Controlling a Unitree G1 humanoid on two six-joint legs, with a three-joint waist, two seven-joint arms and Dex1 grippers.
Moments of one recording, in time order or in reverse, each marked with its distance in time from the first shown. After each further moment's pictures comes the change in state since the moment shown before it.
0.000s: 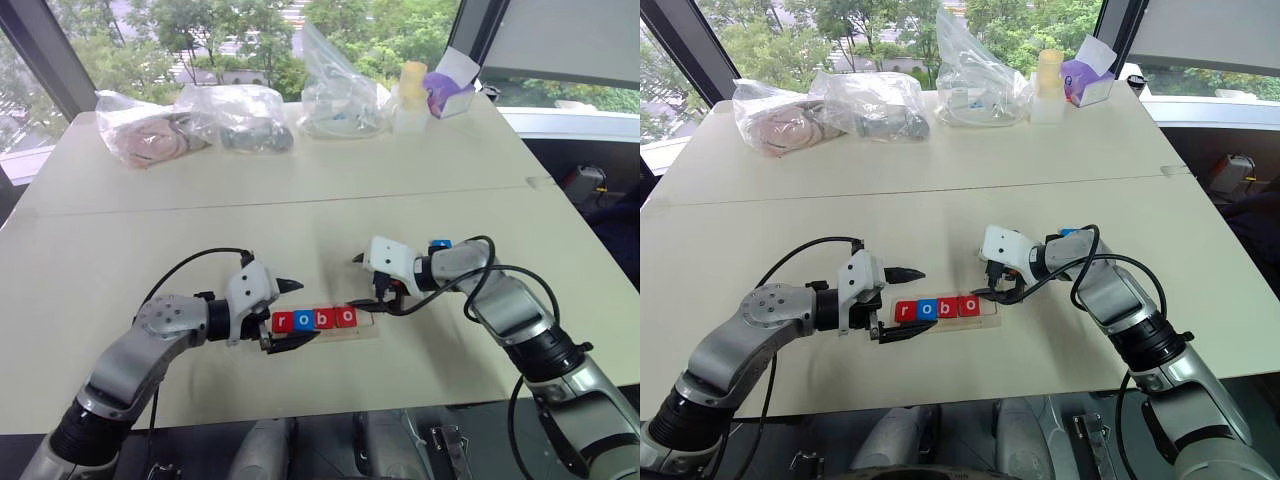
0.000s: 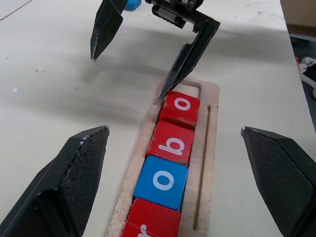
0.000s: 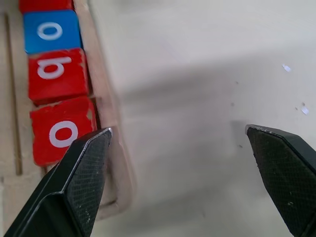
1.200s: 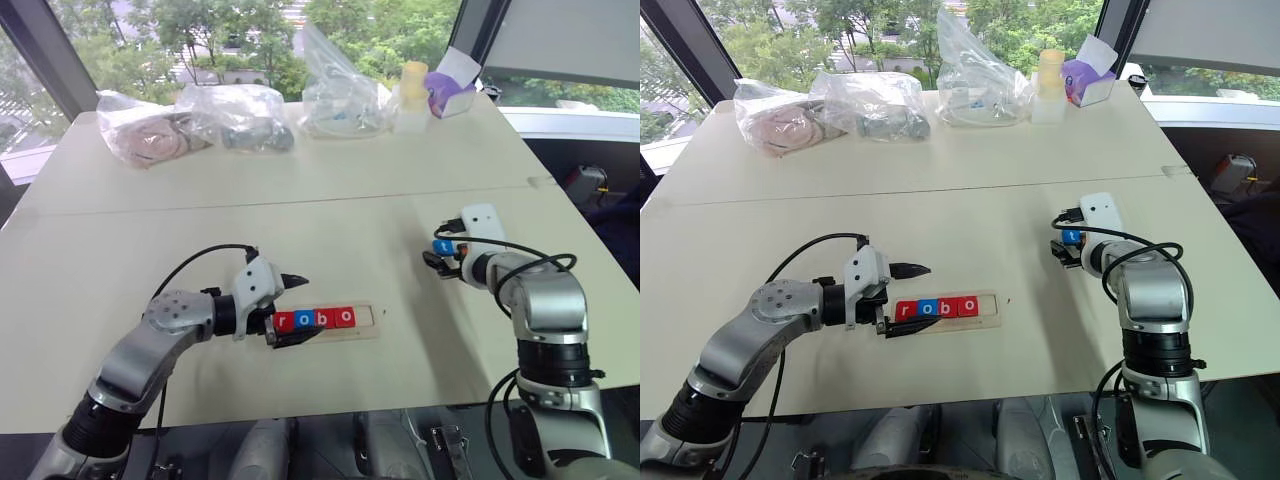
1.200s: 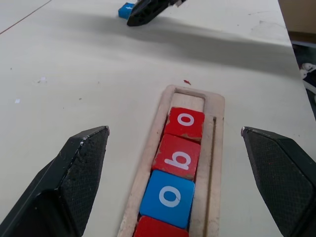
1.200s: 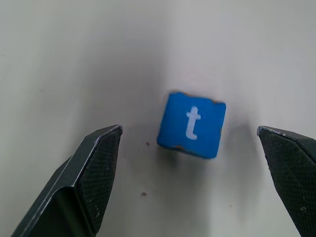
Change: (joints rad) left arm -0.037 -0.035 -0.017 0.048 0.015 -0.025 -0.012; right arm 0.072 0.243 -0.535 -0.051 0.002 0.725 -0.687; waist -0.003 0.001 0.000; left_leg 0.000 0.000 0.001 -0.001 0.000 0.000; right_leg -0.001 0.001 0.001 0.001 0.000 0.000
